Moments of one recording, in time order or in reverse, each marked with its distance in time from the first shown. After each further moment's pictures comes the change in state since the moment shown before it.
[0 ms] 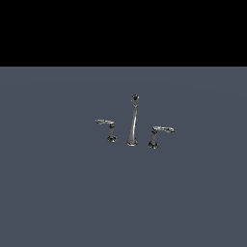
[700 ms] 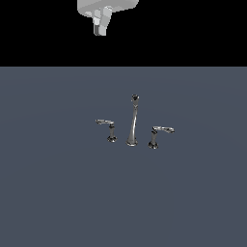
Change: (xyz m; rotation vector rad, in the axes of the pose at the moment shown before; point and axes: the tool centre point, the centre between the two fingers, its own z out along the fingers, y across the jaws) arm 0.074 -0.045 0.084 0.013 -0.039 0.402
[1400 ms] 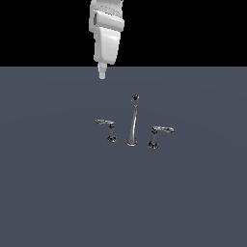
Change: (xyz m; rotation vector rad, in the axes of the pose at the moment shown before) arm 0.048 -0.049 0.105 -0.022 0.025 0.410
